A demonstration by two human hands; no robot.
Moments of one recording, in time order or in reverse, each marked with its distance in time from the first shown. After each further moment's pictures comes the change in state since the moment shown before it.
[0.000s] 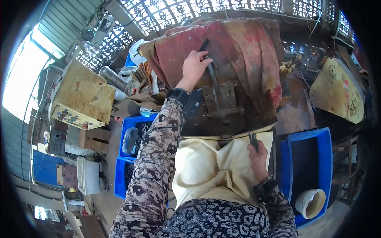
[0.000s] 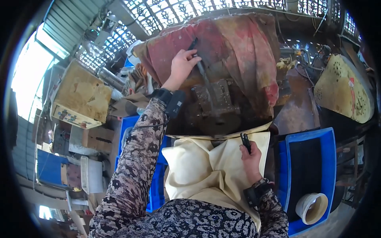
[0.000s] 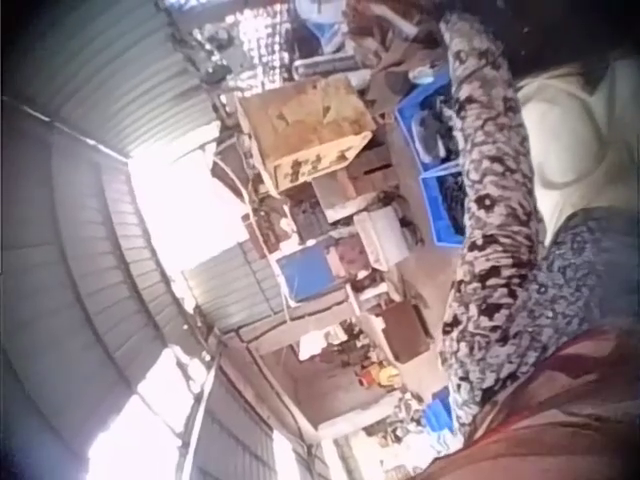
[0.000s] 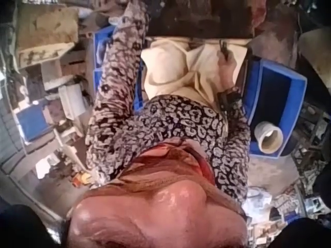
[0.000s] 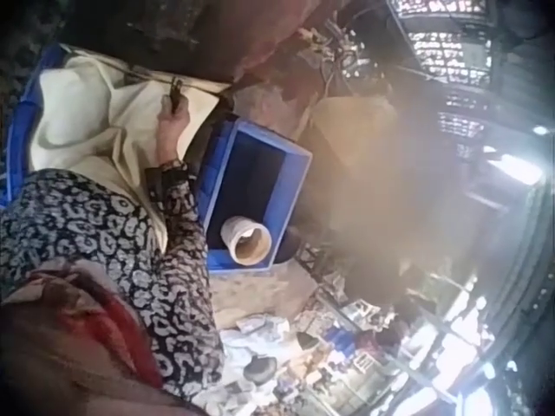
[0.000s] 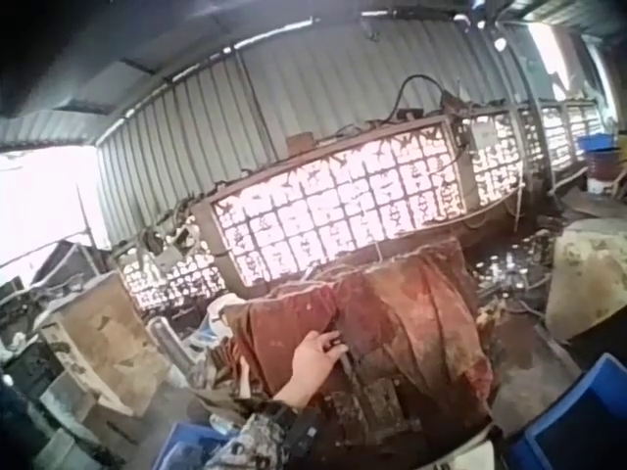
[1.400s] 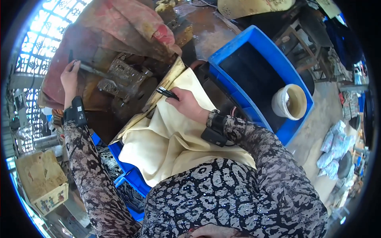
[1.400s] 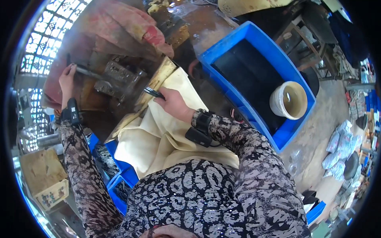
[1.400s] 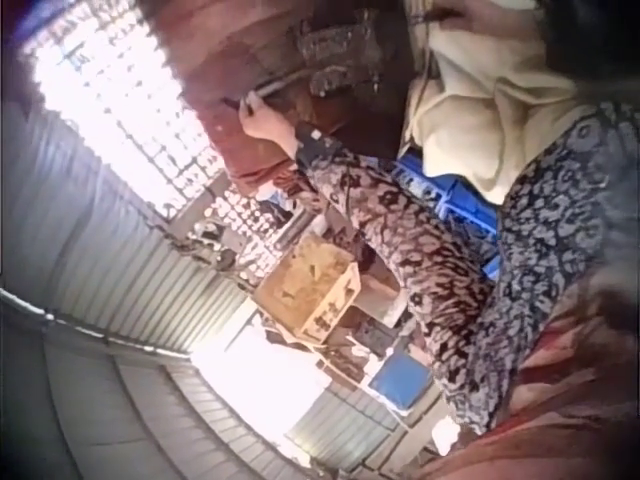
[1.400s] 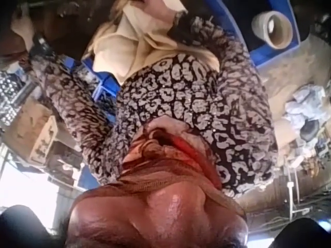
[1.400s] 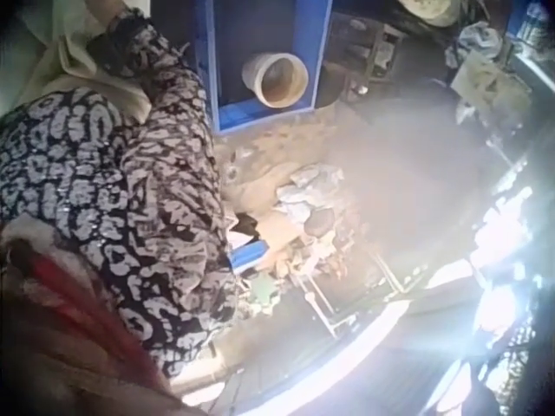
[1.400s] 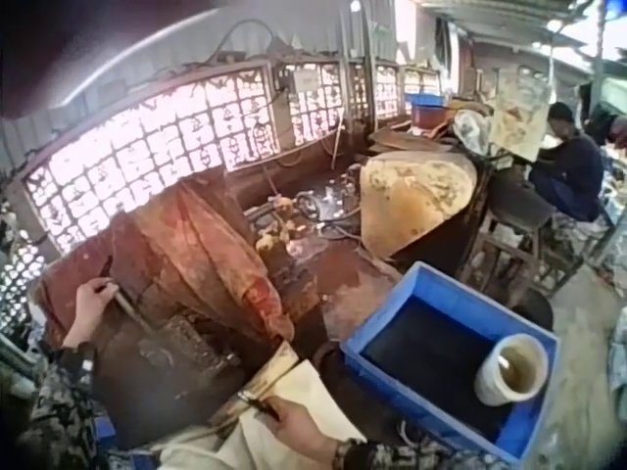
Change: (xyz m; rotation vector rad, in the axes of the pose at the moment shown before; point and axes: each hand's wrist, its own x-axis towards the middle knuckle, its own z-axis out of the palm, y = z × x) left_hand 0.025 -0.019 0.014 -0.213 -0.239 -0.038; right_hand 0.009 0.016 -0.006 -0.272 0.082 -0.215
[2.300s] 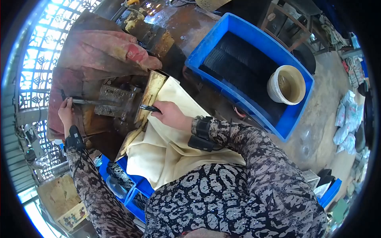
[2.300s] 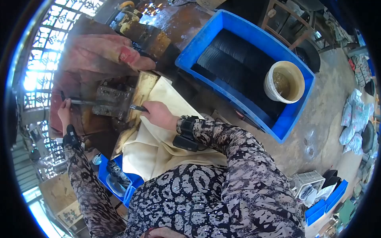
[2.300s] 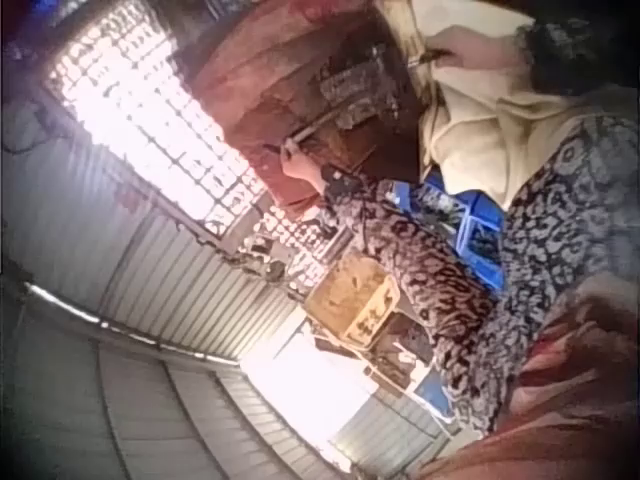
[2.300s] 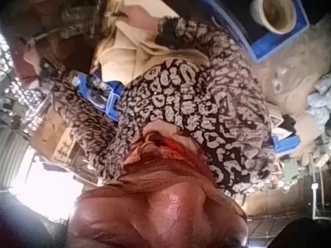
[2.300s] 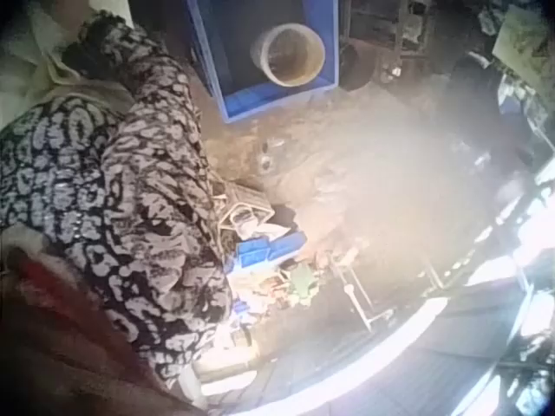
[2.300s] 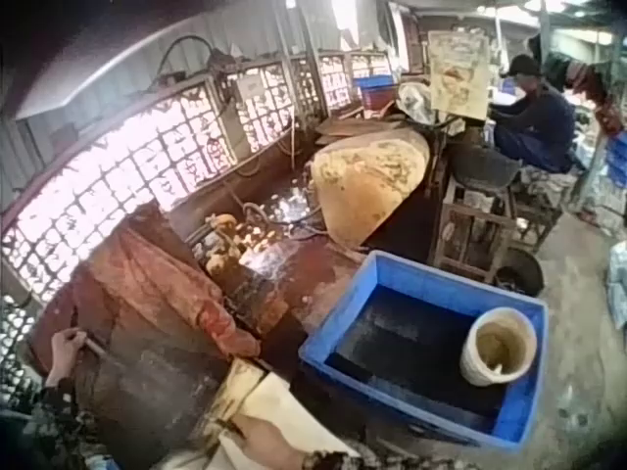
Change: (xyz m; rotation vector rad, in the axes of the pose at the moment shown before) left_hand 0.013 -0.013 -0.010 0.109 -0.094 -0.263; right_hand -0.005 -0.003 -0.006 -0.001 0.038 -0.107
